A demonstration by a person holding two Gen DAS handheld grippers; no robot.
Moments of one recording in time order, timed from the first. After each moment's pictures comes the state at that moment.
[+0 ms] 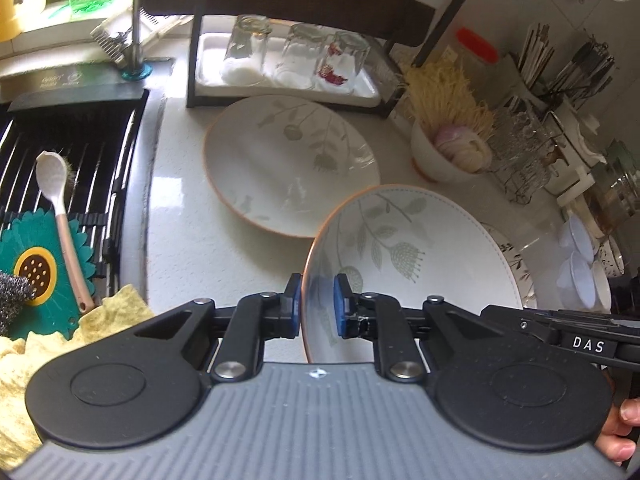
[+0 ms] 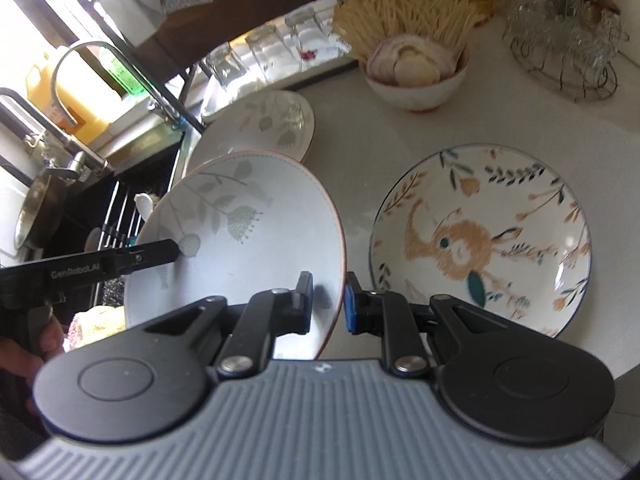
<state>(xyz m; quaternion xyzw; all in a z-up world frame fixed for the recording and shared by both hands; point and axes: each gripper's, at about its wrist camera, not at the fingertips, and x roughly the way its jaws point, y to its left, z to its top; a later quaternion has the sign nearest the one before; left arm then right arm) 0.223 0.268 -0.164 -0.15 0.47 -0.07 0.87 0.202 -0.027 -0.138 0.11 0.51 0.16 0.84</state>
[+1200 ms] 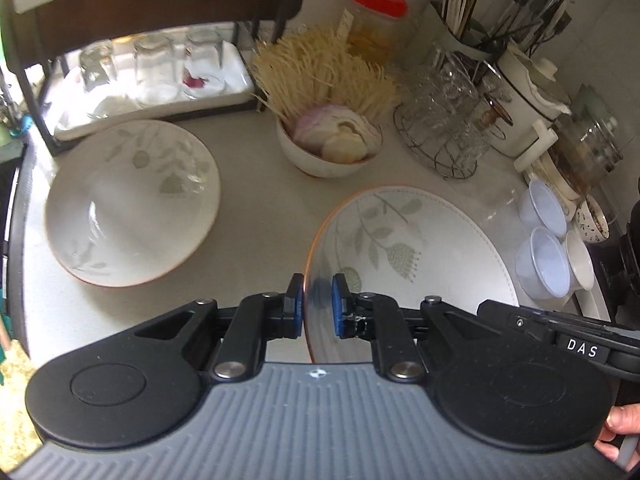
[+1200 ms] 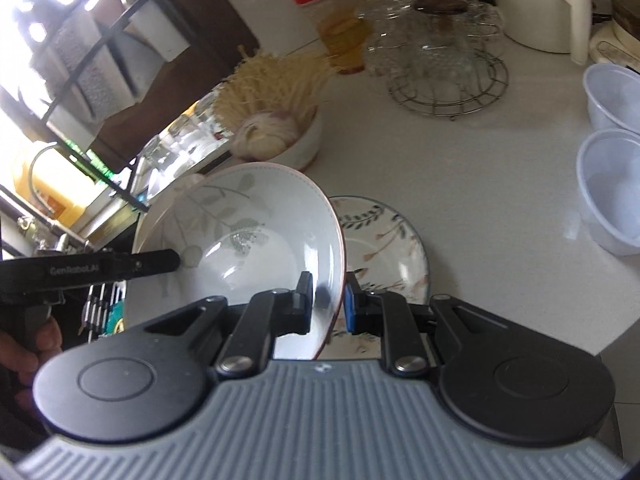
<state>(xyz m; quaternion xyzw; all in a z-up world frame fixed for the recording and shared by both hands) 0.283 0.124 -0.153 -0.09 0.50 -0.13 0.85 0.197 -0.165 -0.146 0.18 0.46 0.10 0.86</state>
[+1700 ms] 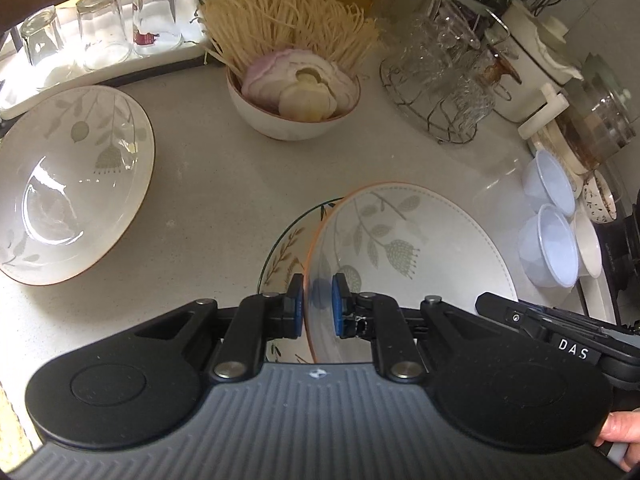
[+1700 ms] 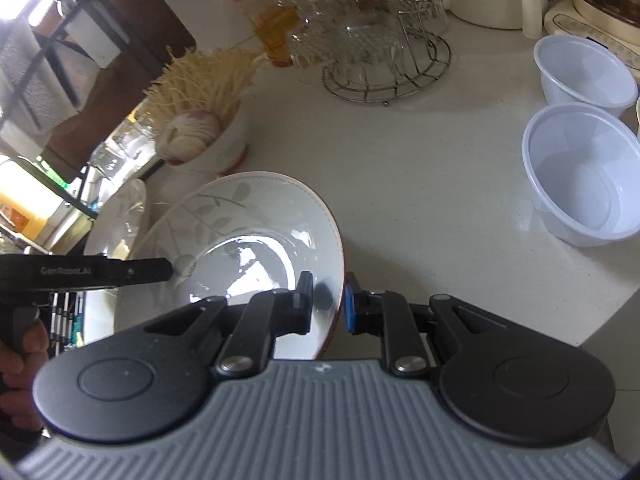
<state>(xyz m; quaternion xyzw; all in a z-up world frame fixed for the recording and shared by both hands) 0.315 0.080 -0.193 -0.09 0.55 -0.14 0.82 0.210 -0.195 -0.180 0.18 0.48 0.06 0.86</state>
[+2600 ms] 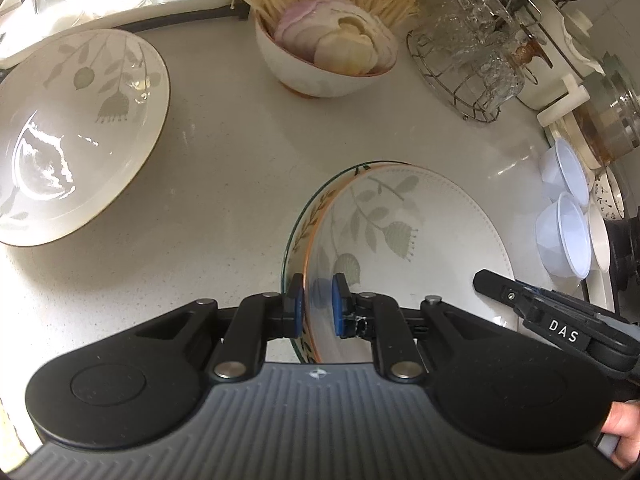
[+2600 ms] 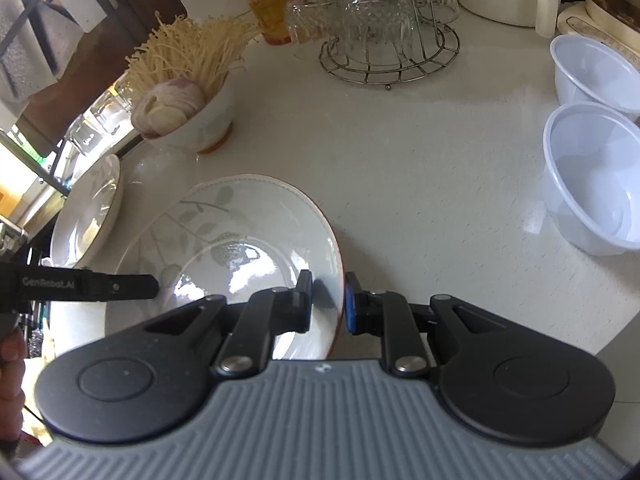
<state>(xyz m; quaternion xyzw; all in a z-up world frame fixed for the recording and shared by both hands) 0.317 0.094 -0.224 -0.11 0.58 -0.13 0.80 0.222 -0.177 -0.200 0.15 0.49 0.04 0.86</state>
